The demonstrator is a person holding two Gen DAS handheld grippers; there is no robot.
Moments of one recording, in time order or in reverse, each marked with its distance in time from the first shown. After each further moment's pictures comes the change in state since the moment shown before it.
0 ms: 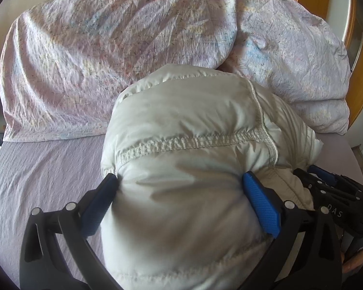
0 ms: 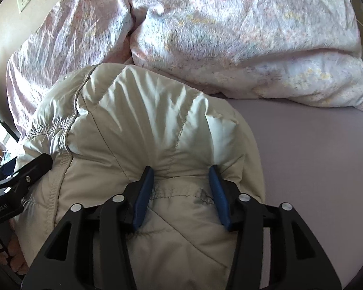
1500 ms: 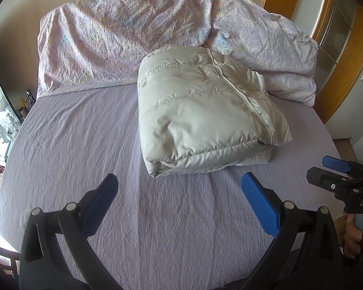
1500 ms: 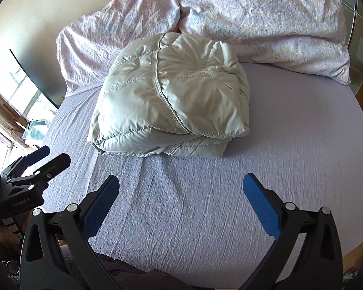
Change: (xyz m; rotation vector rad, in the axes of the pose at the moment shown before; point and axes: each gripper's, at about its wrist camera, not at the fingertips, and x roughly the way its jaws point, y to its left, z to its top) left arm -0.170 -0.001 -0.127 -0.010 0.059 -0.039; right arm -0.169 0.022 -0.111 -0.050 0.120 0.115
